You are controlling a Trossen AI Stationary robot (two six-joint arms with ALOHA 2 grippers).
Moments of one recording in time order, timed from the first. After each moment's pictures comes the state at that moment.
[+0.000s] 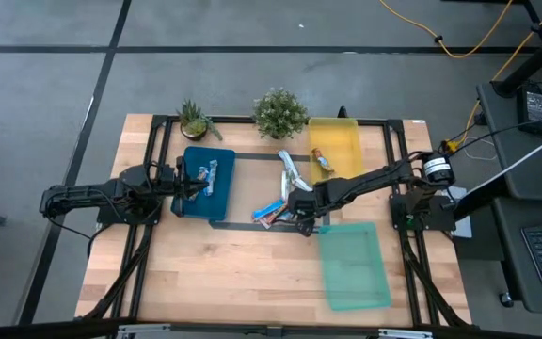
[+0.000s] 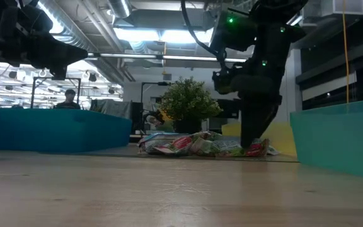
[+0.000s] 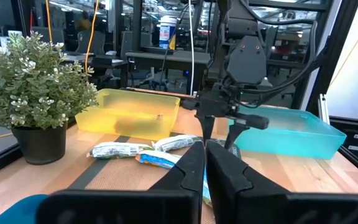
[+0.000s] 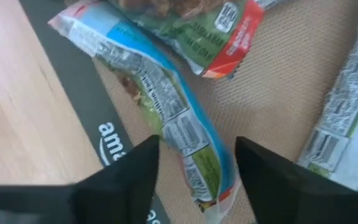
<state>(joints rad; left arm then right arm) 0.12 0.00 0.01 0.02 -0.01 -0.12 0.09 1.80 1.08 -0.58 0.08 0.54</state>
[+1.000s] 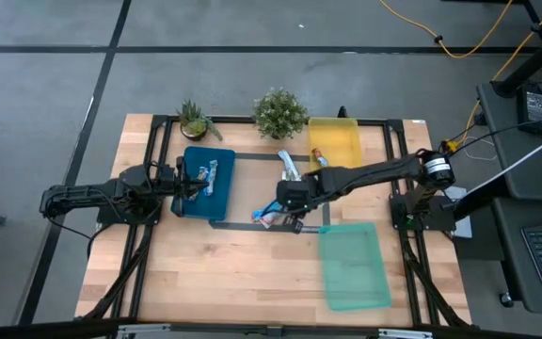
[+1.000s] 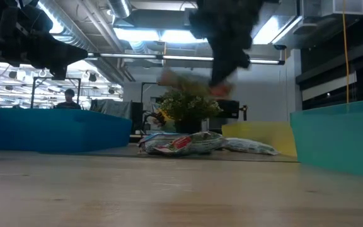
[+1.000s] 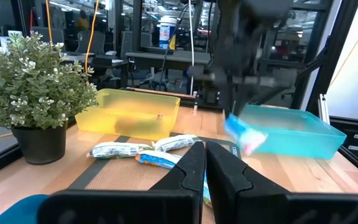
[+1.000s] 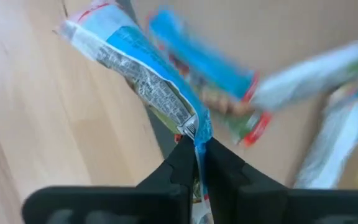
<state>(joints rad) 0.12 0.00 0.01 0.02 -0.01 -0.12 0.09 1.80 1.45 -0.83 0.06 0.48</state>
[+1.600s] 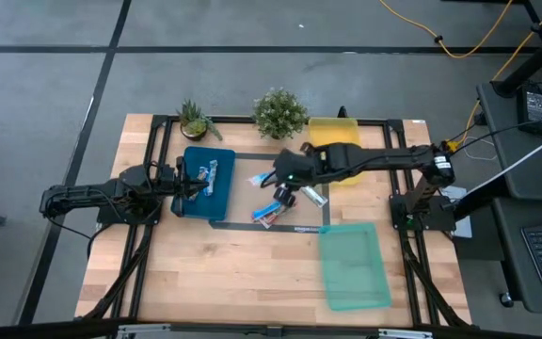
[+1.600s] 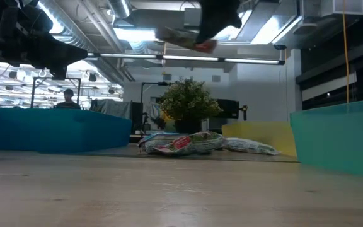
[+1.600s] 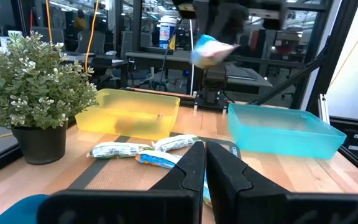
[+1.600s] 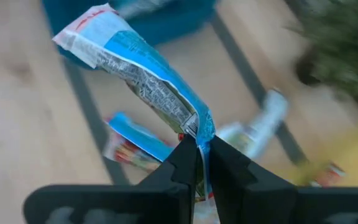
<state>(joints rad) 0.12 0.00 0.01 0.02 -0.01 -0.12 0.03 1.79 1.79 -1.06 0.32 0.44</state>
